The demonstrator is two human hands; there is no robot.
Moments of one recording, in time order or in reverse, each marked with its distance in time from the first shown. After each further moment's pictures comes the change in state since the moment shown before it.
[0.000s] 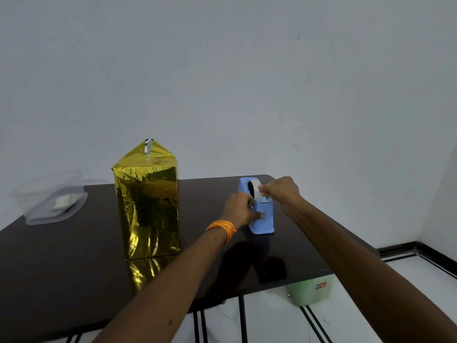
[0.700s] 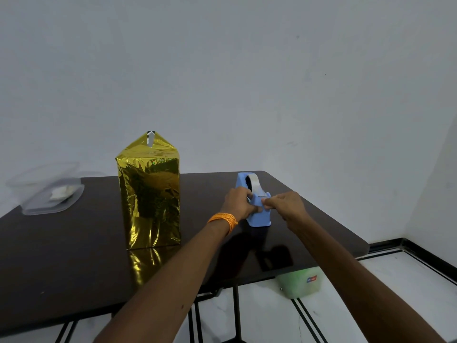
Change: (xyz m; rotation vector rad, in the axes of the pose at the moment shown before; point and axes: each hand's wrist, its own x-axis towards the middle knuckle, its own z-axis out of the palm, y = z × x) left_hand -0.002 -0.001 0.003 -0.040 0.009 -0.011; right_hand -0.030 0.044 -0.006 0.007 0.008 -0.011
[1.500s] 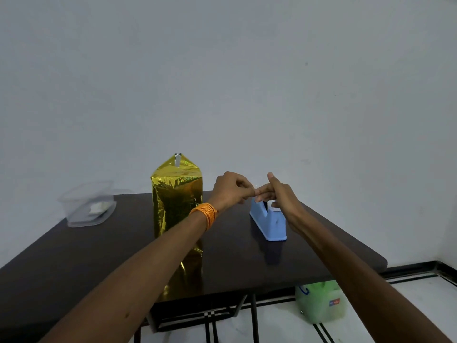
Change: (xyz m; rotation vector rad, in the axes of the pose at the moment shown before) left_hand -0.046 0.029 -0.113 -0.232 0.164 0.096; right_hand -0.048 -0.080 0.007 0.211 -0.230 -0.297
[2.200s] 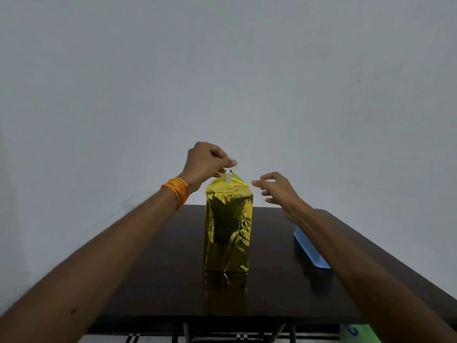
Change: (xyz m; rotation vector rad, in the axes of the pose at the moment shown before) left_hand -0.029 0.028 -0.185 0.024 0.357 -0.007; right_hand 0.055 -0.062 0.095 0.046 -0.165 -0.008
